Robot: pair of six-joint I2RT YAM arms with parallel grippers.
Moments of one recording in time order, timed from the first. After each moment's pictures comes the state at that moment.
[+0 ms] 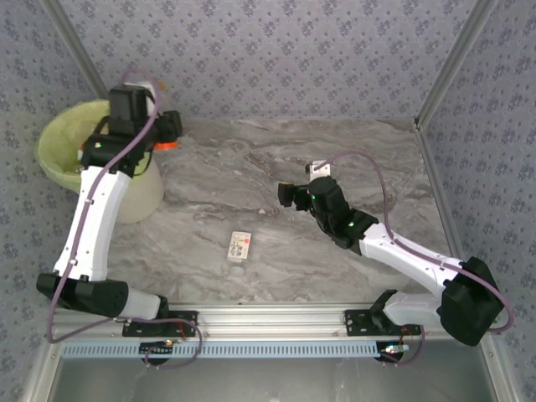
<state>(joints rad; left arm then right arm) -0.12 1.41 1.82 -0.92 -0.12 -0.19 0.74 1.22 0.81 -0.02 0.34 0.40</state>
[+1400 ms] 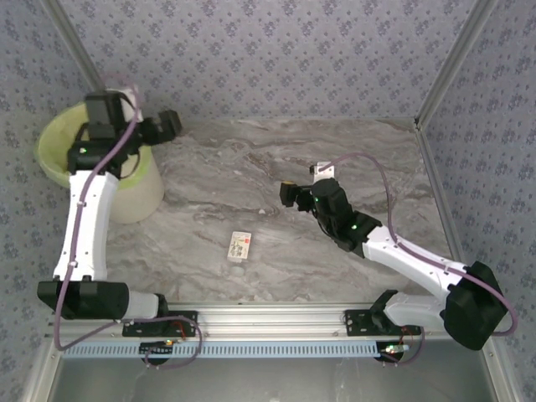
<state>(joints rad) -0.13 1.34 1.58 -0.81 0.15 -0.29 0.74 1.18 0.77 -0.02 0.37 0.48</state>
